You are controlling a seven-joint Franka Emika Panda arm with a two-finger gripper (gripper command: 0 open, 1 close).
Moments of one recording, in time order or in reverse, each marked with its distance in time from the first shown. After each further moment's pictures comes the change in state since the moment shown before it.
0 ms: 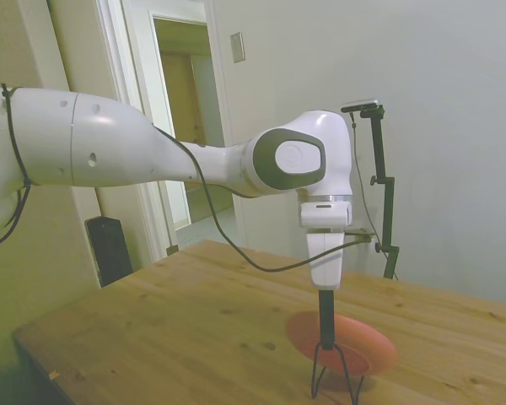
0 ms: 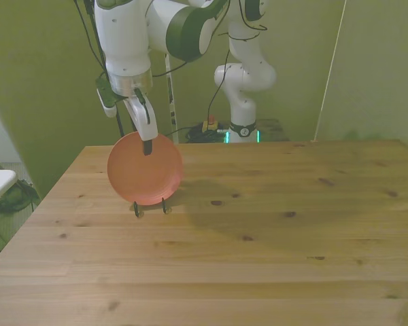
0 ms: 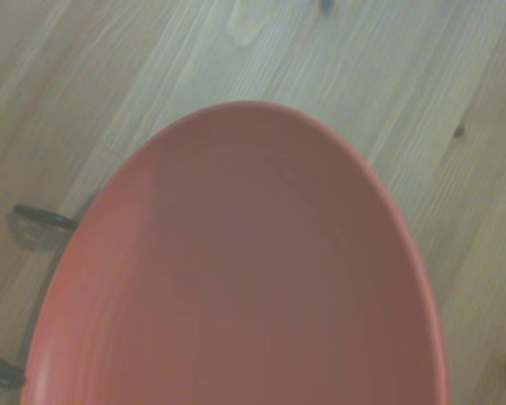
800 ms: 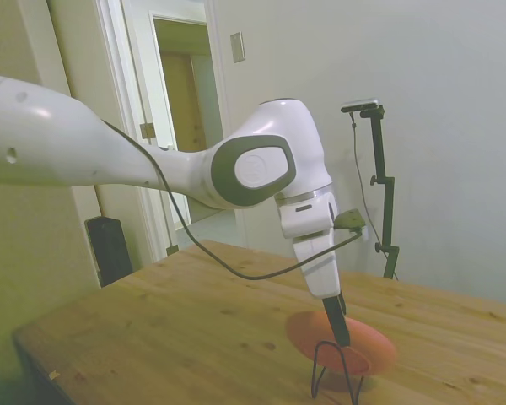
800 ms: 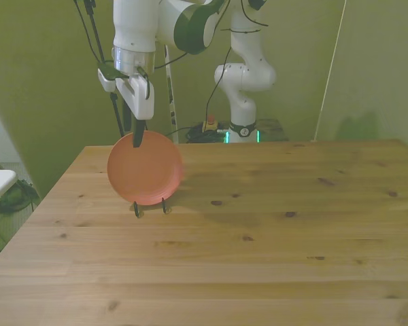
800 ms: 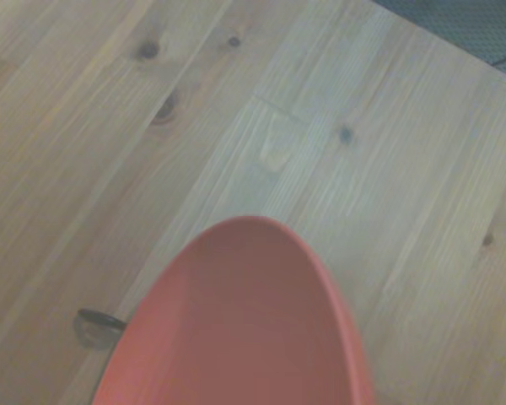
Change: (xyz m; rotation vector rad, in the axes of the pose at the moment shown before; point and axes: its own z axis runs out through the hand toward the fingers) arm 0.015 0.034 -0.012 0.276 0.028 0.001
